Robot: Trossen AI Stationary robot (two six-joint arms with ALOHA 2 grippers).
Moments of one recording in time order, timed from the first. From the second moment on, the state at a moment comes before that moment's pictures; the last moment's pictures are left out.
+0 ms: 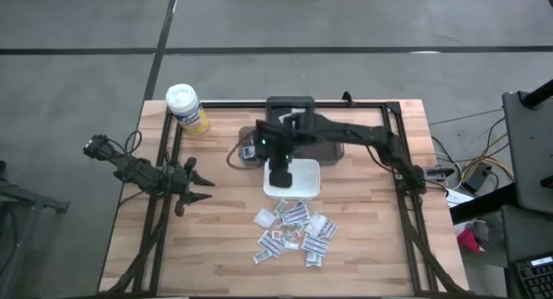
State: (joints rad) left arm -0.52 0.06 0.09 -0.26 -0.40 -0.24; right arm -0.06 2.19 2.35 -1.32 -0.11 0.00
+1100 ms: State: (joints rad) left arm -0.52 0.06 0.09 -0.27 -0.29 -0.22; right arm 0.46 2.16 2.31 -1.35 0.01 0.66
